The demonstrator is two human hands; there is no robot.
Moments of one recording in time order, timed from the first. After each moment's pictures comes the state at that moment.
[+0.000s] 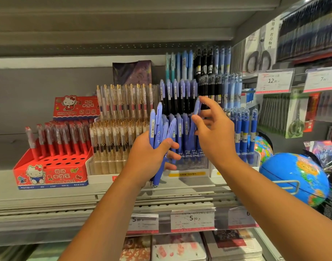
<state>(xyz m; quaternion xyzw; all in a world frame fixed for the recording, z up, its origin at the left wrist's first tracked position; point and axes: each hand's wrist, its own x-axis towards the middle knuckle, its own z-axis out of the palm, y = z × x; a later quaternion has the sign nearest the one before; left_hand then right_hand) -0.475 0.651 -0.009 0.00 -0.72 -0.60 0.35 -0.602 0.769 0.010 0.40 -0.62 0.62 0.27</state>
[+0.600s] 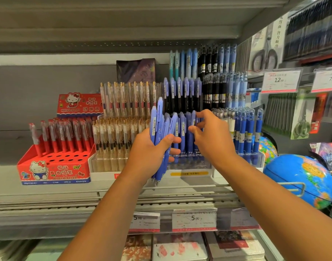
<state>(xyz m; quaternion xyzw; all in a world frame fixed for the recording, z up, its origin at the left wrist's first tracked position) -0.475 0.653 -0.007 0.01 -0.73 -0.57 0.38 -0.609 0.761 0.009 0.38 -0.77 0.46 0.24</state>
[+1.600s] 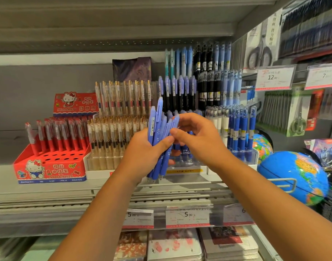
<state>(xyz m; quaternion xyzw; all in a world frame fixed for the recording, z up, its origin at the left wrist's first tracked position) -0.476 0.651 -0.010 0.01 -0.75 -0.56 0.35 -0.586 0.773 0.005 0.52 -0.57 0.63 0.02</state>
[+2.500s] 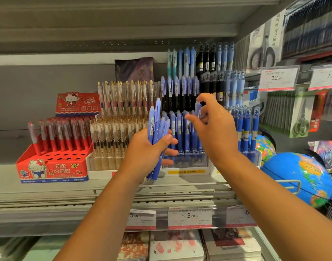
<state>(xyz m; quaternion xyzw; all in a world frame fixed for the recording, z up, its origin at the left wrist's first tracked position) -0.477 0.649 -0.010 0.04 -0.73 -0.58 0.36 -0.602 0.772 0.016 0.43 -0.68 0.46 0.39</state>
